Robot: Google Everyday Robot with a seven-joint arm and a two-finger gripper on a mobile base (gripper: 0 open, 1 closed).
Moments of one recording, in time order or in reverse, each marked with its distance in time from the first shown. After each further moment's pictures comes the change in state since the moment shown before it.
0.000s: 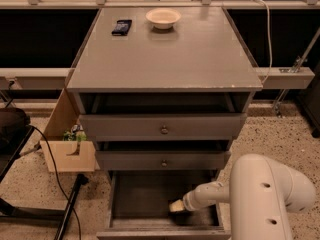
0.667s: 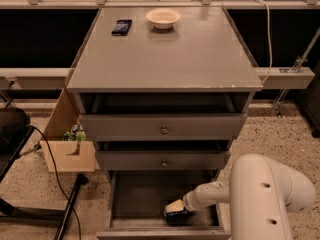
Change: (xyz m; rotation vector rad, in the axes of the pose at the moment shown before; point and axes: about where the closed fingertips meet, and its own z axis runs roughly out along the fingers) arm 0.000 0.000 0.000 0.000 0.000 0.000
